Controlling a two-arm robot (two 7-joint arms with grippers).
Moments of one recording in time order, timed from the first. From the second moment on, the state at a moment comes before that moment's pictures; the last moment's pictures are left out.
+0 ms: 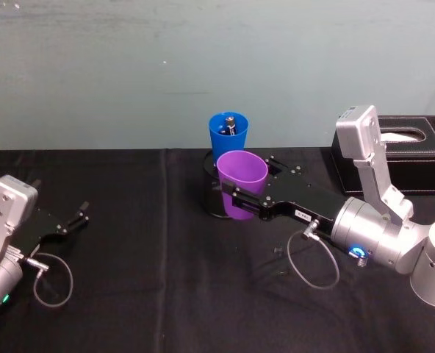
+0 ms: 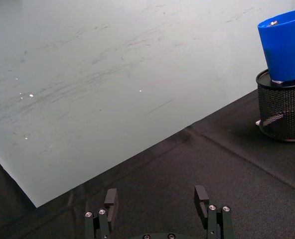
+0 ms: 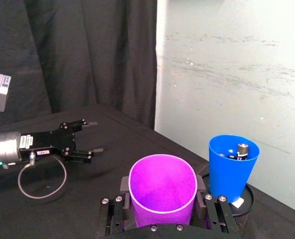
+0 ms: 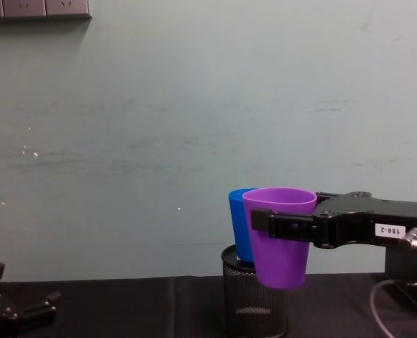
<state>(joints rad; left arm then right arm) -0.20 0.60 0.45 -1.41 -0.25 -0.12 0.03 0.32 0.47 -0.42 -1.58 0.44 0.11 0.50</state>
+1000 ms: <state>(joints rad) -0.20 0.60 0.45 -1.41 -0.25 -0.12 0.03 0.32 0.47 -0.42 -1.58 0.44 0.11 0.50</state>
